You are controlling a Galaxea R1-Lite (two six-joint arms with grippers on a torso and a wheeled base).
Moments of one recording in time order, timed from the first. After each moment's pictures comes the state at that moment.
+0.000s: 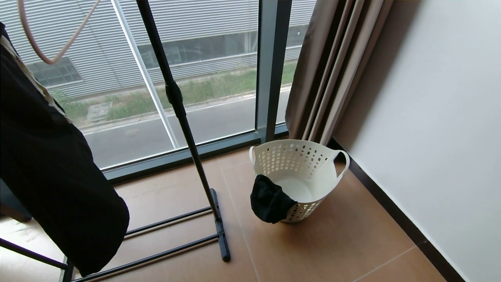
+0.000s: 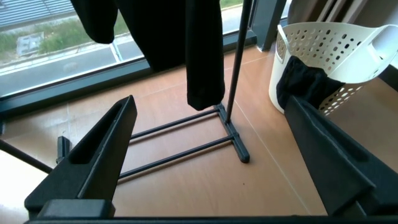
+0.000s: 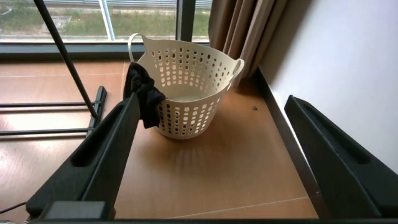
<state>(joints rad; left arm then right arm) 0.00 0.00 -0.01 0.03 -0.02 0.06 0.00 0.00 0.00 -0.02 0.16 -0.09</state>
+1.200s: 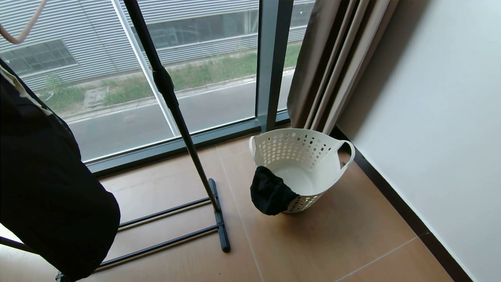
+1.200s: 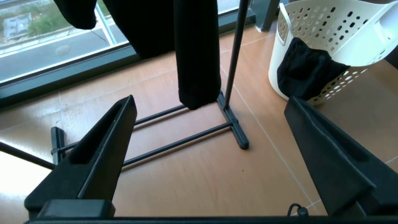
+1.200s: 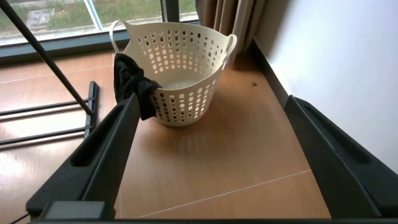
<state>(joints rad) 0.00 0.00 -0.01 0.03 -0.04 0.07 0.00 0.01 0.00 -0.02 0.08 0.00</state>
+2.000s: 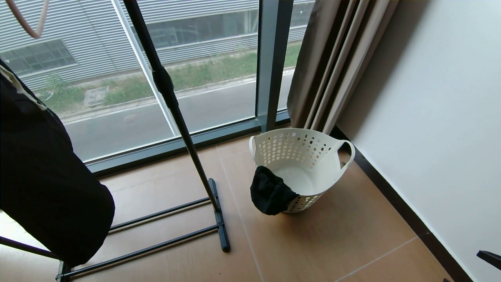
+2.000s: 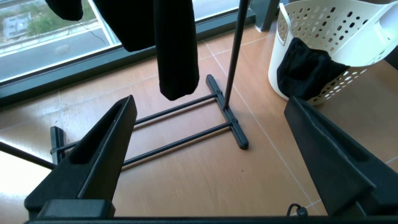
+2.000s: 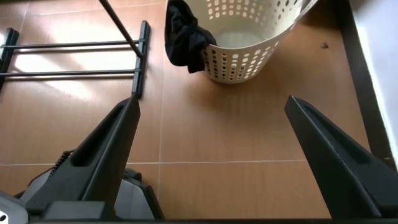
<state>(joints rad) 0.00 0.00 -0.01 0.03 -0.04 0.06 0.21 0.63 -0.11 -0.22 0.13 0.00</state>
